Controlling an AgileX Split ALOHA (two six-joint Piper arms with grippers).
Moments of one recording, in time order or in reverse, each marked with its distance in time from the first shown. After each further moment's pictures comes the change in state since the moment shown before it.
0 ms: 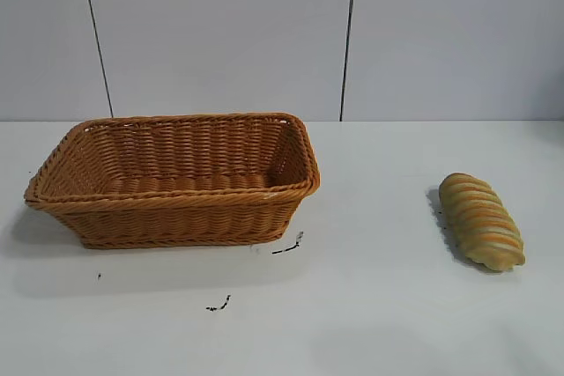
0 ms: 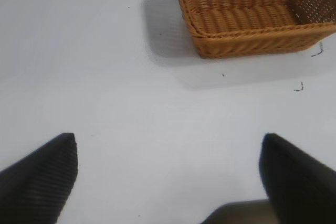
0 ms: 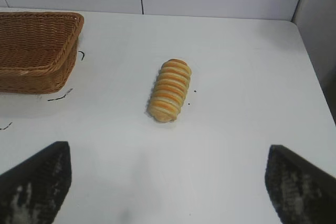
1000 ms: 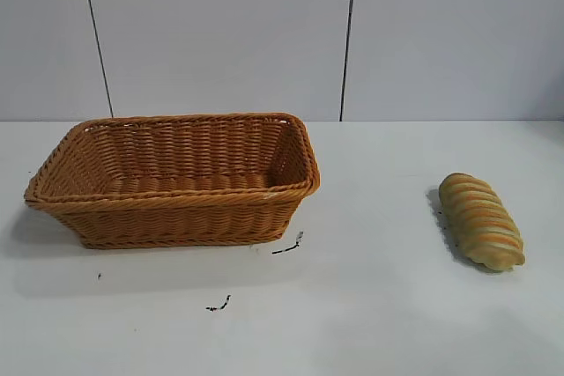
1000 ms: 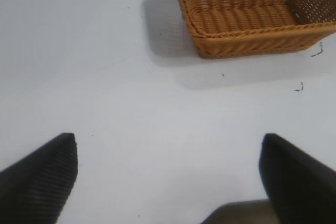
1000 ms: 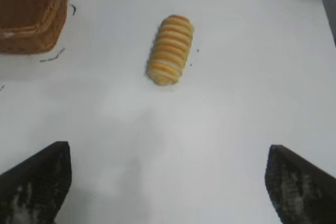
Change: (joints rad) left arm 0.000 0.000 0.000 0.000 0.000 0.000; right arm 0.000 0.918 -0.239 0.000 -0.022 0.000
